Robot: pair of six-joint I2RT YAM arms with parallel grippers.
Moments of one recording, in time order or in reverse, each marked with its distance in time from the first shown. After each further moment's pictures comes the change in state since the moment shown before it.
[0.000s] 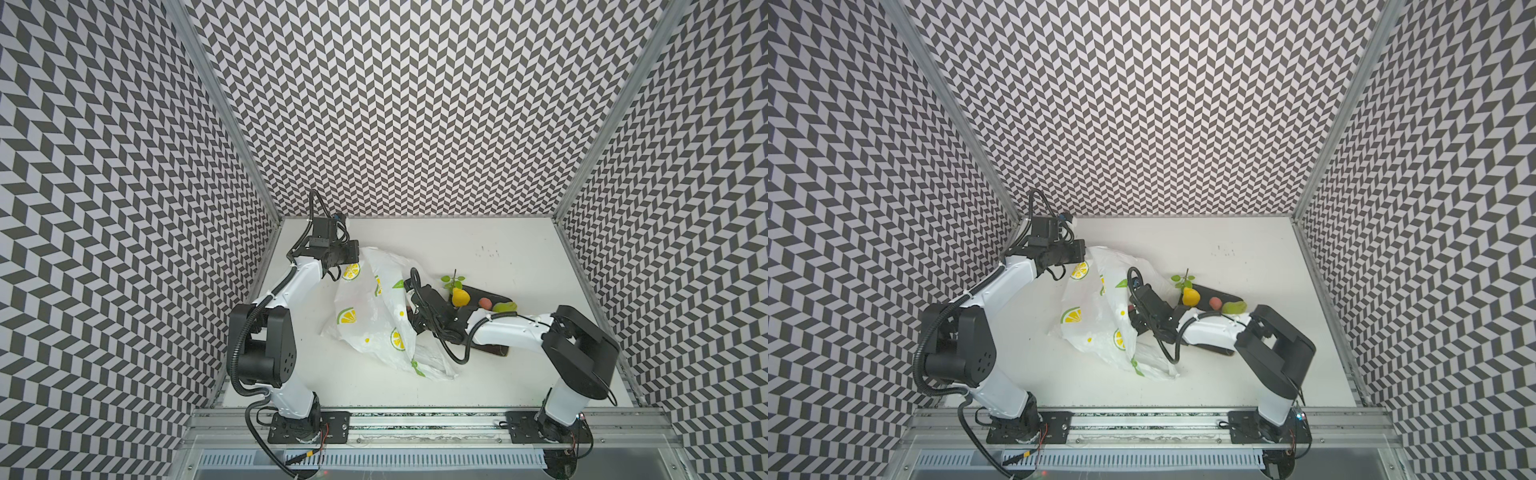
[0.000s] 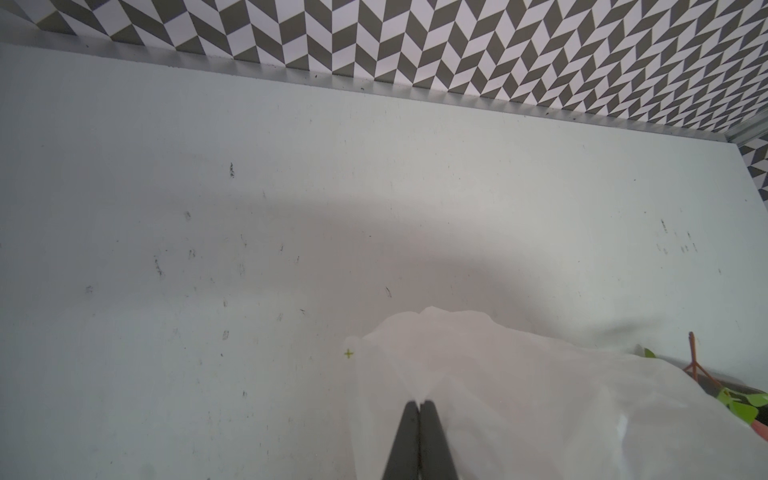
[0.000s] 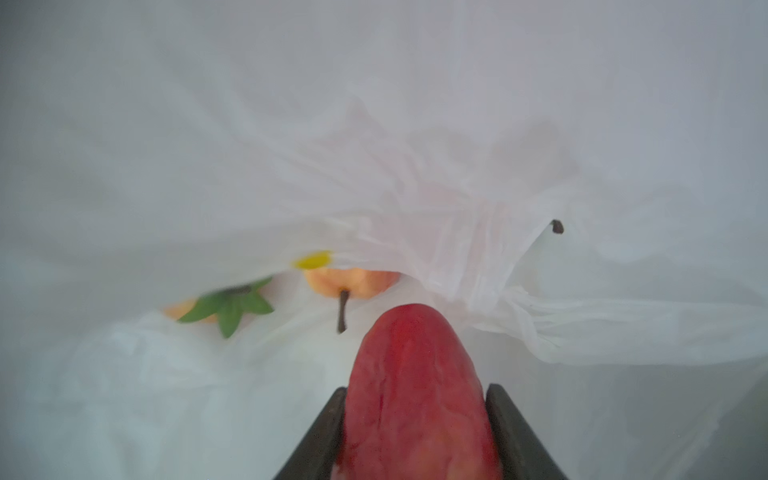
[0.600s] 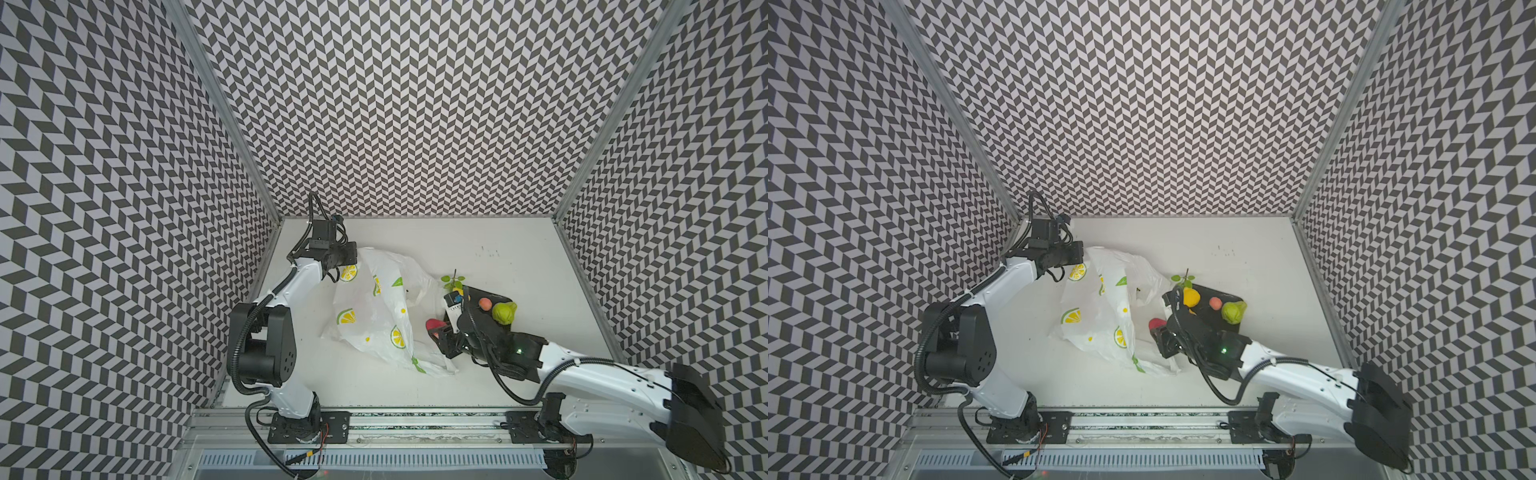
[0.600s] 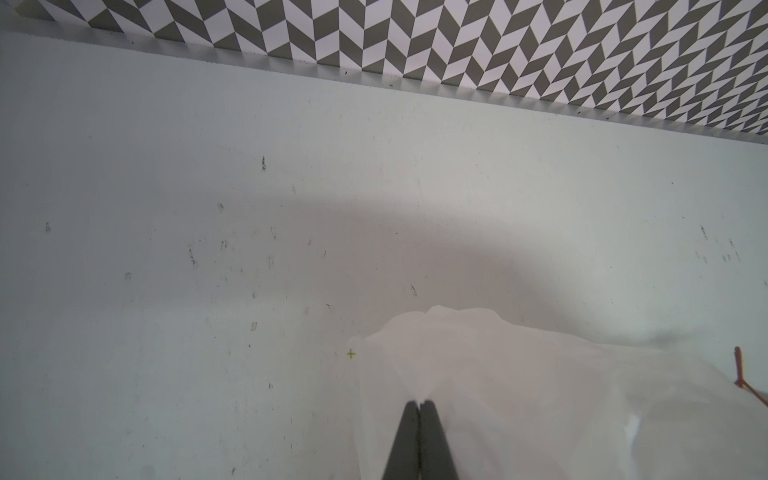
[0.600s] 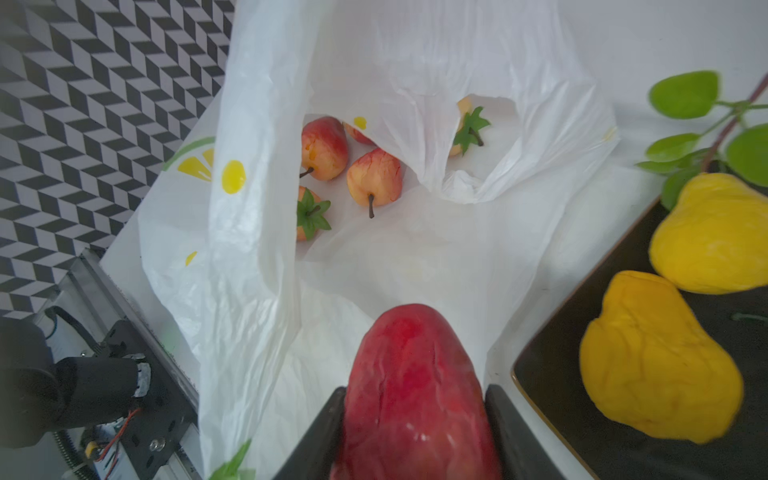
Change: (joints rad) left arm 0.004 0.003 -0.025 0.024 -0.043 -0.001; right arm 0.071 -0.629 -0.296 -0.248 0.113 0.212
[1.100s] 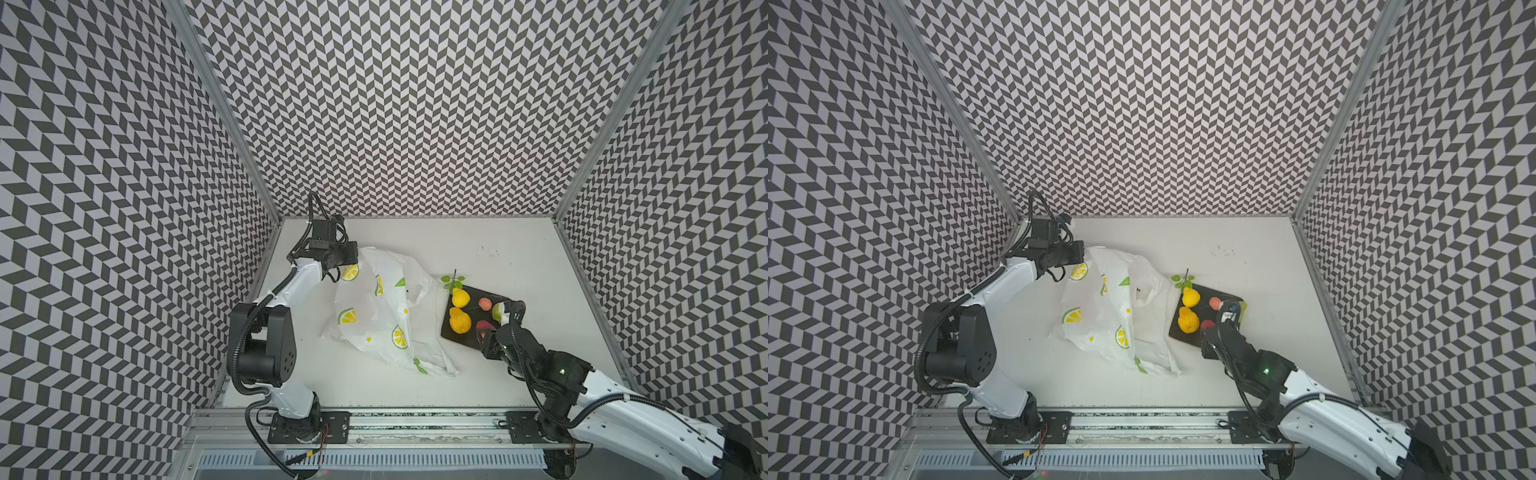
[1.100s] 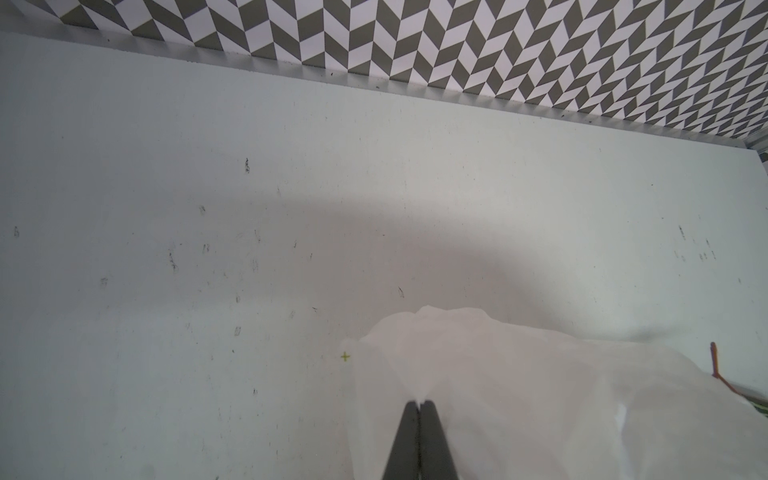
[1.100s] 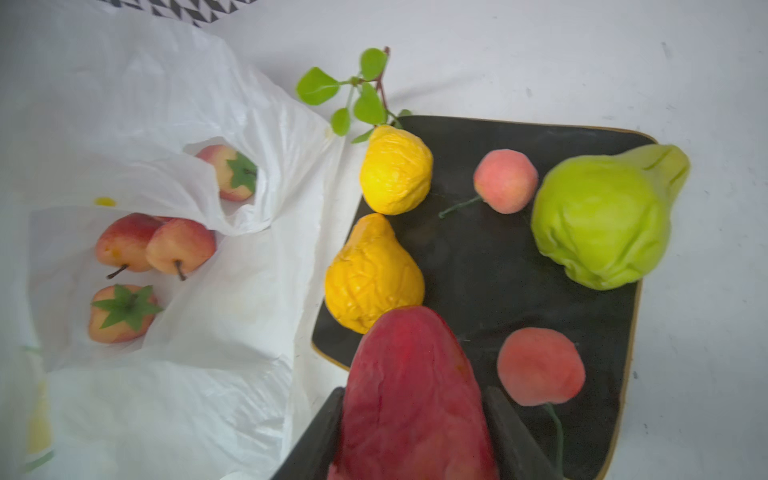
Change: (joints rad) left arm 0.000 0.000 0.000 0.007 0.037 -0.009; right arm -0.191 -0.330 -0.229 -0.214 0.193 0.266
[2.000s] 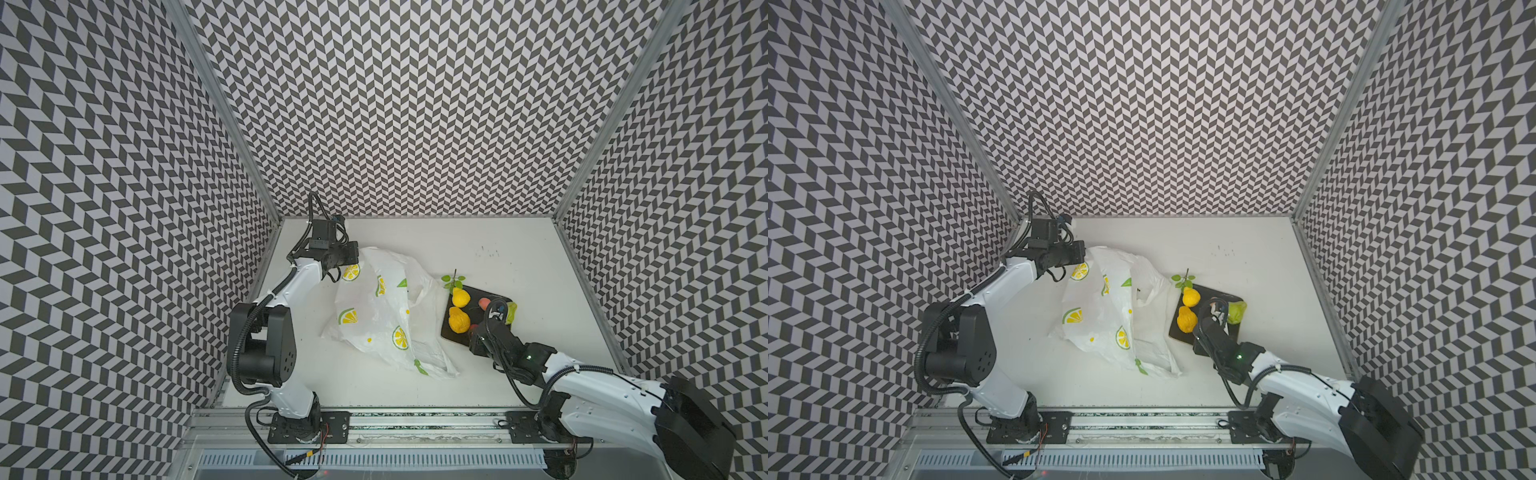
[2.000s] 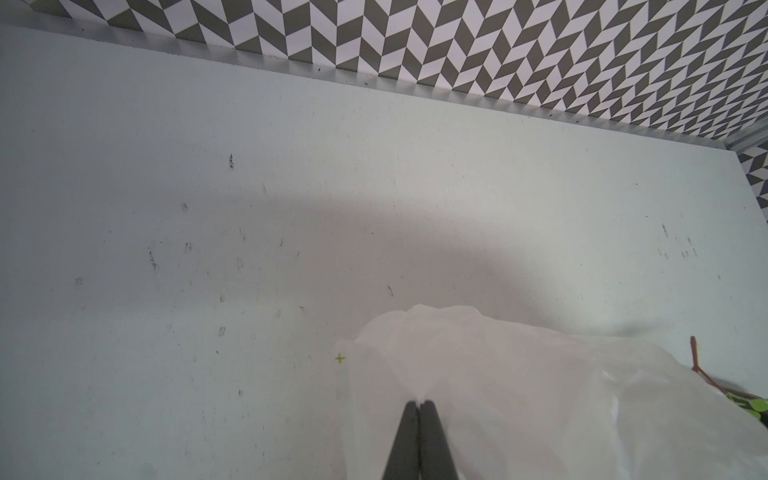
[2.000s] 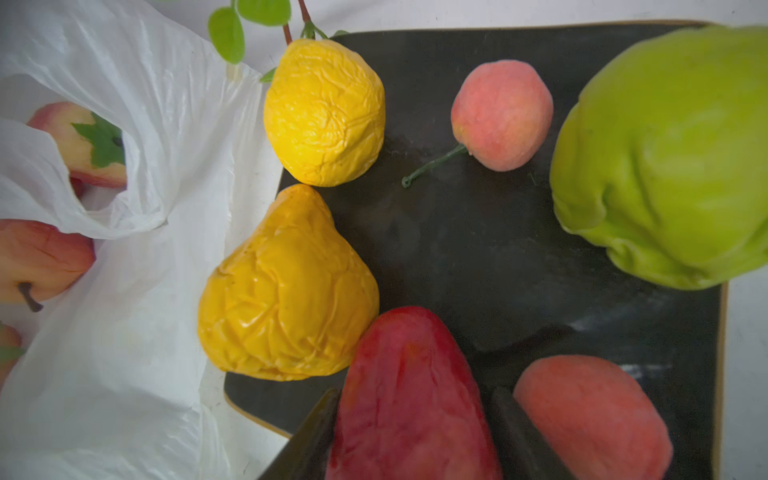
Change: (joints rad) left arm 0.000 0.000 0.000 0.000 0.026 -0.009; right arm -0.027 0.344 -0.038 0.257 -0.027 0.047
